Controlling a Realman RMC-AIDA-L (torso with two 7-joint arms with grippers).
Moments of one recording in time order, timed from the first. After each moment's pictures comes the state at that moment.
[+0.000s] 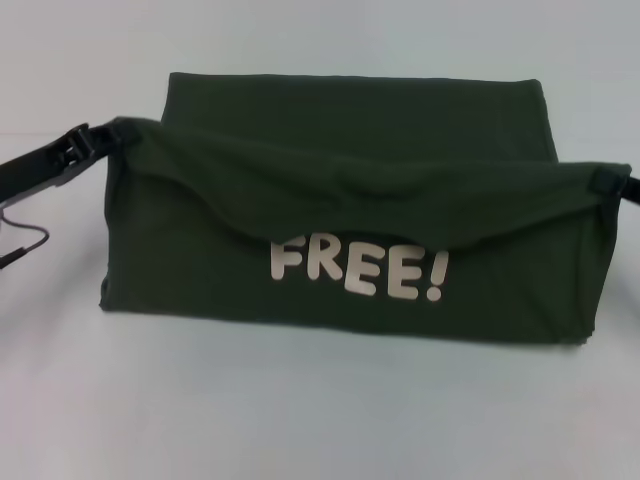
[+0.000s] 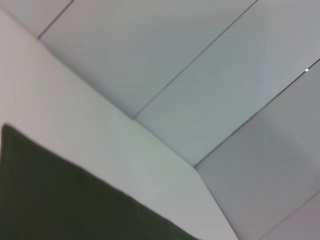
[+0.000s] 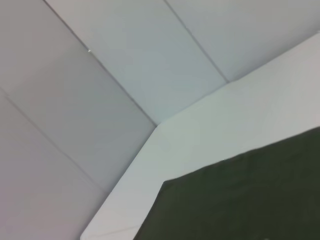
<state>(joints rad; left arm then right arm) -0.64 -2.05 0.18 0.59 2.06 1.33 -1.96 0.53 2.02 -0.30 -0.59 -1.99 -1.43 1.82</state>
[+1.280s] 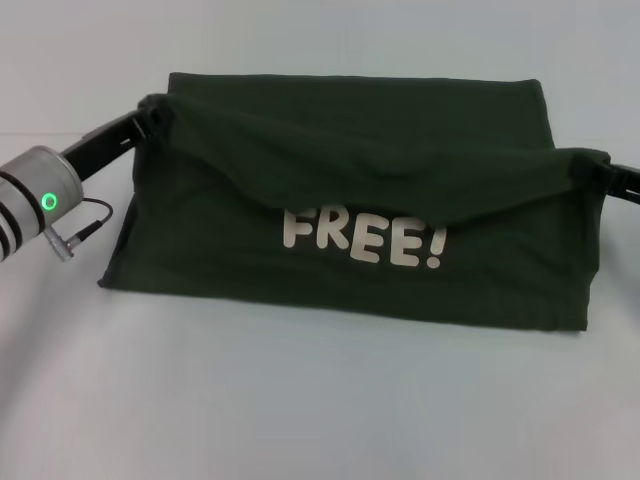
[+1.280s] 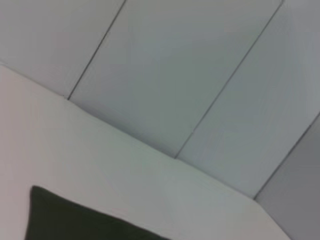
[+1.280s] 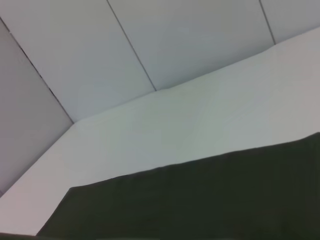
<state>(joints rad) -0.73 -2.16 0.25 0.52 1.86 0.94 -1.63 0.62 2.06 -0.41 -0.53 -1.96 -1.02 1.69</state>
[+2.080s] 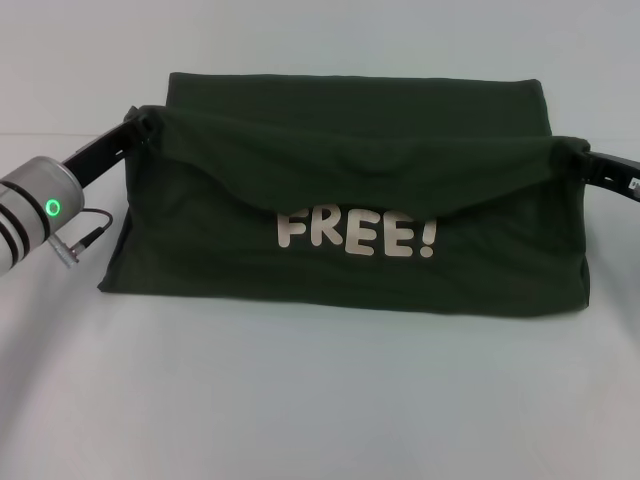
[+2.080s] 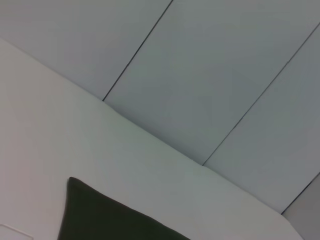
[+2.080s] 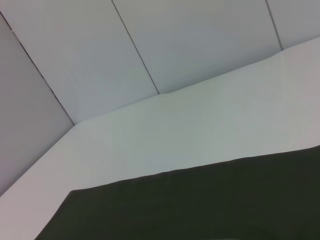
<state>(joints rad) -0.73 -2.16 0.25 0.47 1.80 0.84 -1.62 0.66 2.09 -0.41 -0.53 -1.95 -0.96 1.67</state>
